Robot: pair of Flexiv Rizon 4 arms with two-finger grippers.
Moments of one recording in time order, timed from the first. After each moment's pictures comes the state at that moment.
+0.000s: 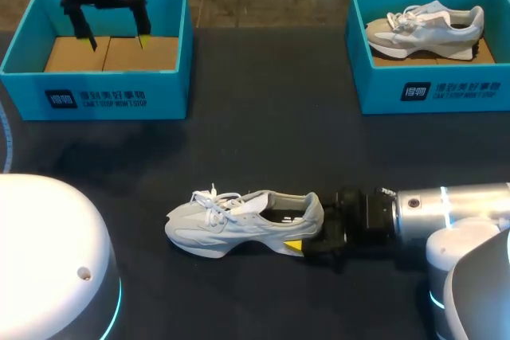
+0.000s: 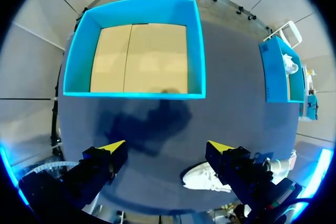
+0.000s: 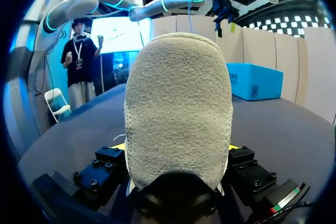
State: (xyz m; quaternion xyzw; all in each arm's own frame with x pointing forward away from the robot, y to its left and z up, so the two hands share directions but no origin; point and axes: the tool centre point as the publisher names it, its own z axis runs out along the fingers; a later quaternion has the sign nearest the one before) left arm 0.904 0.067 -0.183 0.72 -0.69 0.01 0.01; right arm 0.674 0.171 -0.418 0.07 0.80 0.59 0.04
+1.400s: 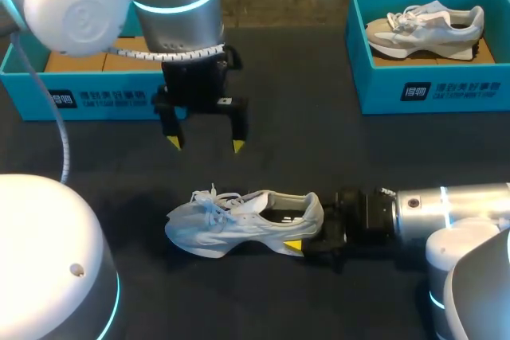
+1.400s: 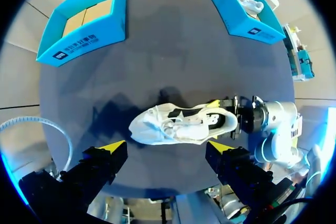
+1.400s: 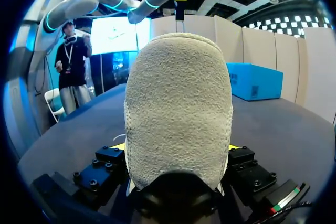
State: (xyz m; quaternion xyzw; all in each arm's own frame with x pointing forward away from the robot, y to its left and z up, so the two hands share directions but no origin) left arm 0.689 -0.099 -0.207 0.66 -0.75 0.01 0.03; right arm 0.674 0.171 -0.418 0.07 0.80 0.59 0.04
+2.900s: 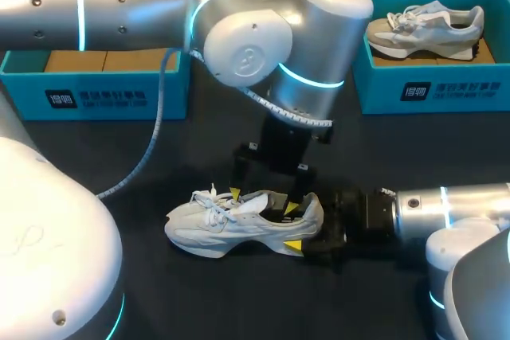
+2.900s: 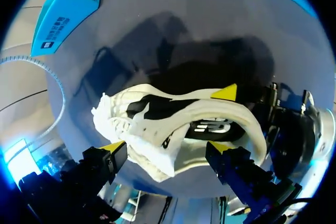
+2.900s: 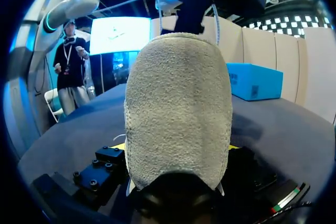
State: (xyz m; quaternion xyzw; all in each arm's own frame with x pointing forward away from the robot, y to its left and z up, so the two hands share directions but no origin) left arm 0.662 -0.179 -0.336 0.66 -0.73 -0.19 0.00; right arm 0.674 0.171 -0.418 0.07 0.80 0.59 0.04
